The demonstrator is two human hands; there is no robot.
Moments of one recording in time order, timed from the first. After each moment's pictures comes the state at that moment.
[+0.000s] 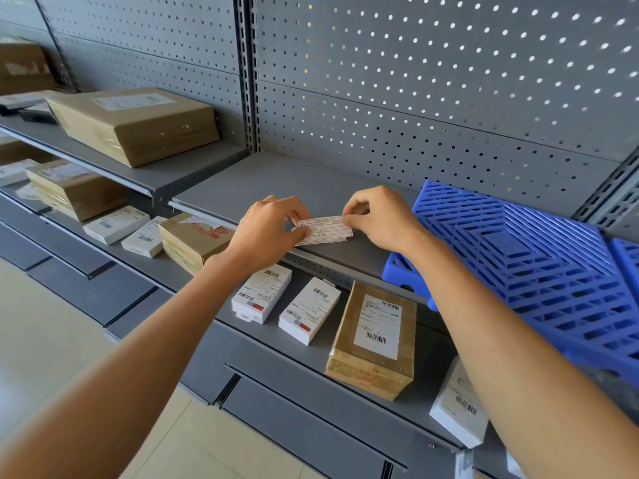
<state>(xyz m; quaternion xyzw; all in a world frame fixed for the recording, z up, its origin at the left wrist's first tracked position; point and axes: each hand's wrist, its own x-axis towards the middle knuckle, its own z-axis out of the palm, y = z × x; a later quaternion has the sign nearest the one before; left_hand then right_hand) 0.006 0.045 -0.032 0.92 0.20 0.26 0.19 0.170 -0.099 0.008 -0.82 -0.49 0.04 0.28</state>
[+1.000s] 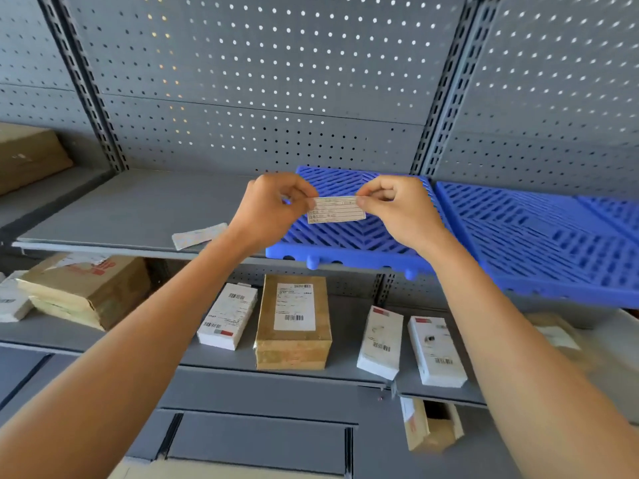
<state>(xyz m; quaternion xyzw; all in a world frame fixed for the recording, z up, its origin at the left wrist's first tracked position) 0.086 -0.093 0.022 0.88 0.01 0.26 0.40 0.173 -0.306 0.037 -0.83 -0.29 -0.03 0.47</state>
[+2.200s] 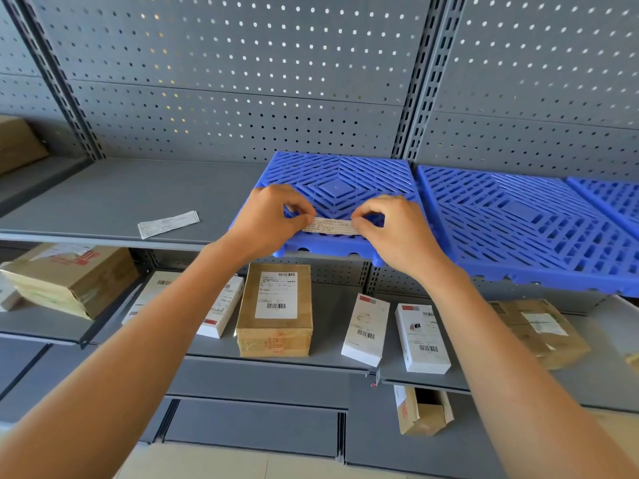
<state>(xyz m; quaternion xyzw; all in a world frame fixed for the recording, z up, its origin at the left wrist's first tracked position) 0.103 -0.138 -0.005 0.93 -0.02 0.23 0.29 0.175 -0.361 -0.002 -0.87 -0.34 -0.09 0.34</state>
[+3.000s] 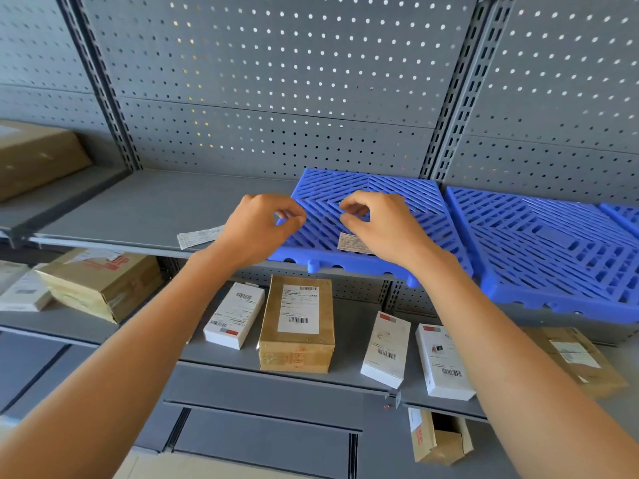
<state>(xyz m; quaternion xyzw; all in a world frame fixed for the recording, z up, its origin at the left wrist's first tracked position) 0.079 -0.081 0.000 0.93 0.03 0.26 0.27 0.178 -0.294 0.022 -0.86 -0.40 -0.05 0.31</state>
